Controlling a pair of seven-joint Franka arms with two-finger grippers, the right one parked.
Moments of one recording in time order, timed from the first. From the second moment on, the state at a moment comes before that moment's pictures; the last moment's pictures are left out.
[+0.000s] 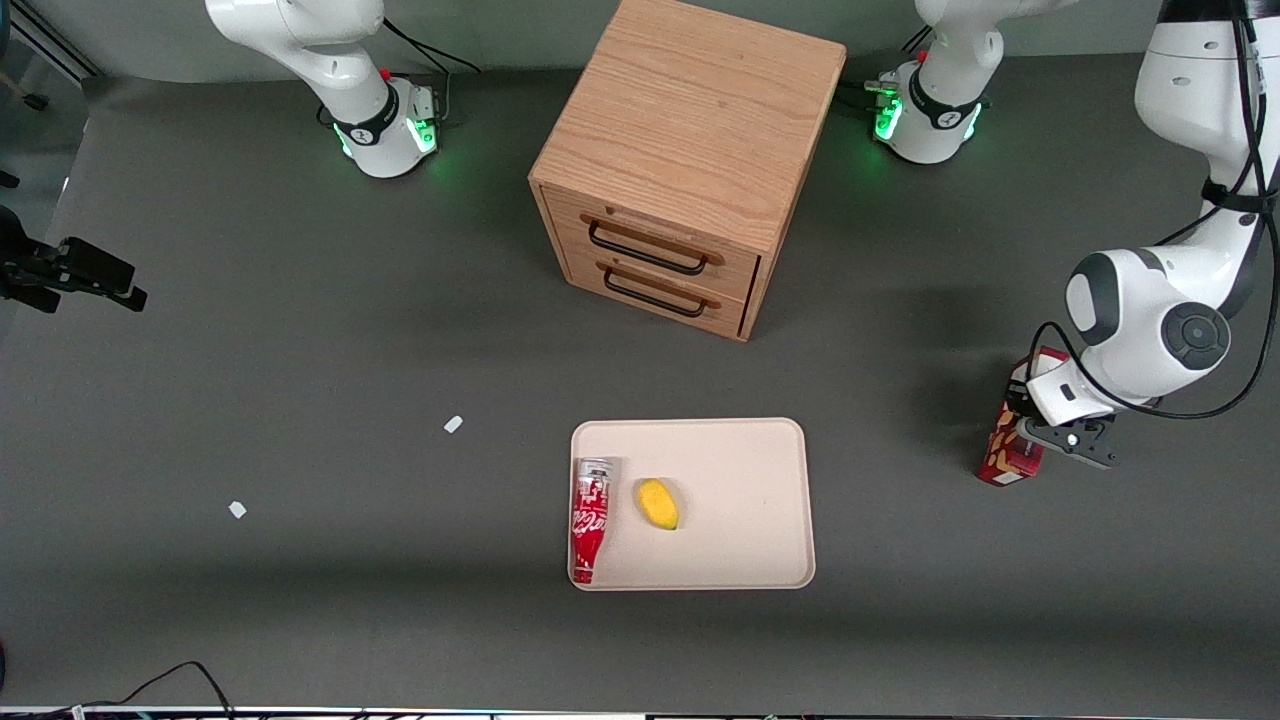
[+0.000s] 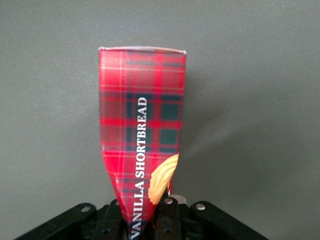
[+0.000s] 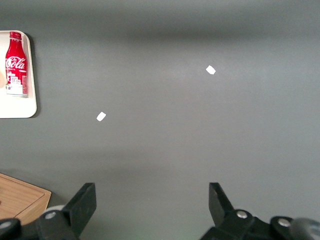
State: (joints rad) arm 0.16 0.42 -0.07 -2.08 0.05 2.51 0.50
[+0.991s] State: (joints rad) arm 0.14 0.35 -0.09 -1.74 0.01 2.04 0.41
